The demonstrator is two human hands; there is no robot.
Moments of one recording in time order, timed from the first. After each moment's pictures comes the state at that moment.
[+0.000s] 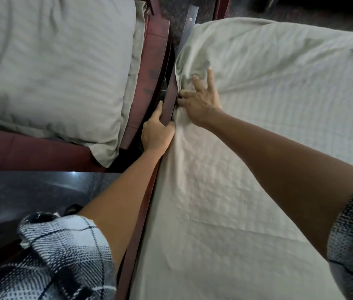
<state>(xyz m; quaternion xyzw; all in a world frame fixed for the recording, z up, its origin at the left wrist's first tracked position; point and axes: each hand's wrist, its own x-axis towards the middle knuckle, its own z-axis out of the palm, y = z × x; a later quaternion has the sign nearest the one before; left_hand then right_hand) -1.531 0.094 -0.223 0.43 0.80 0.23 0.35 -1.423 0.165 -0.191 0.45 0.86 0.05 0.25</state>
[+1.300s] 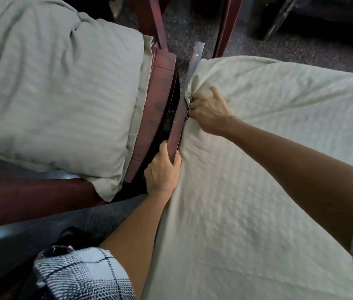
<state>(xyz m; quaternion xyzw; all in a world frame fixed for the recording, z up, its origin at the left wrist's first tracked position) -1.528 0.090 -0.230 0.51 0.81 0.12 0.25 -1.408 0.237 -0.192 0.38 0.91 0.01 0.15</state>
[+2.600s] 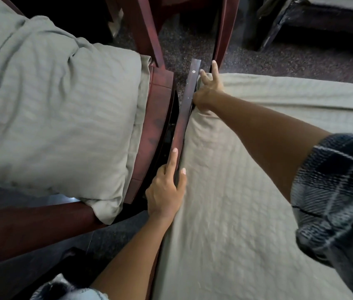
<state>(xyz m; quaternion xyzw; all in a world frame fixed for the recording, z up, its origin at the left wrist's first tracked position) -1.530 0.084 -0.231 0.60 0.76 0.18 0.20 -1.435 0.316 -0.183 0.46 0.78 0.12 0.39</state>
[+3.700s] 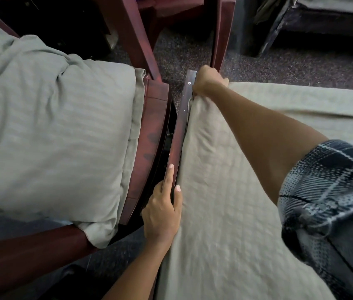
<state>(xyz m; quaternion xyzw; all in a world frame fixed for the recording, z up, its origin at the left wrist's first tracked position) -1.523 0.086 -0.231 0.58 0.77 0.19 0.18 -1.427 0.377 -0.185 0.73 0.64 -0.24 -0.04</state>
